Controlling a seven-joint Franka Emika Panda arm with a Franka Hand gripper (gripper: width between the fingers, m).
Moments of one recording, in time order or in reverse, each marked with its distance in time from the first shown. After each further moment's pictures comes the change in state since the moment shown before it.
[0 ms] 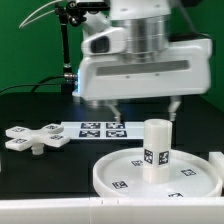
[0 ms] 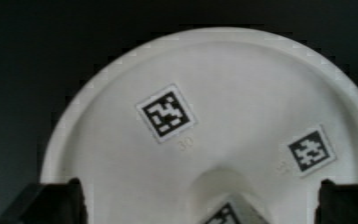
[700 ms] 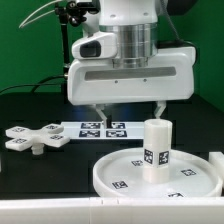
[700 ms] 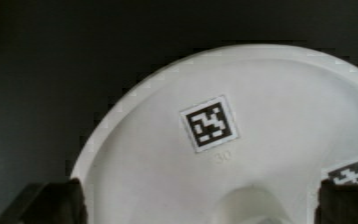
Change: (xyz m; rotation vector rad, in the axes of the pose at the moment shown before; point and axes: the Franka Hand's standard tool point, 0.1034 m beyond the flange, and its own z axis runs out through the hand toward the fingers) arm -0.014 0.021 0.015 -0.051 0.021 -0.195
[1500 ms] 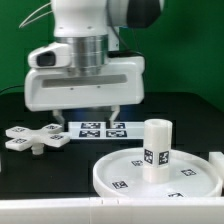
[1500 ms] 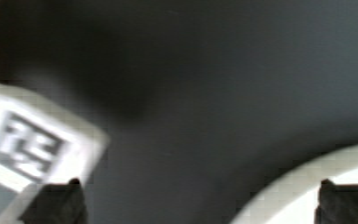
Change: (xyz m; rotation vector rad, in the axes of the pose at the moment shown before) arm -0.029 0.089 0.004 -0.017 -0.001 -0.057
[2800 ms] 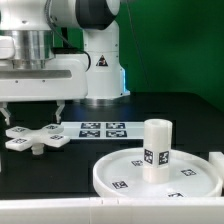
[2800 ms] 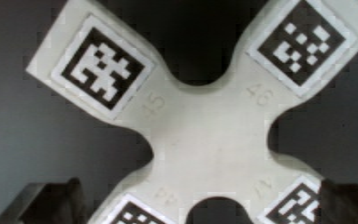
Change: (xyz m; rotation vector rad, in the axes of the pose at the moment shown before) arm -0.029 0.074 -0.004 -0.047 0.048 -0.061
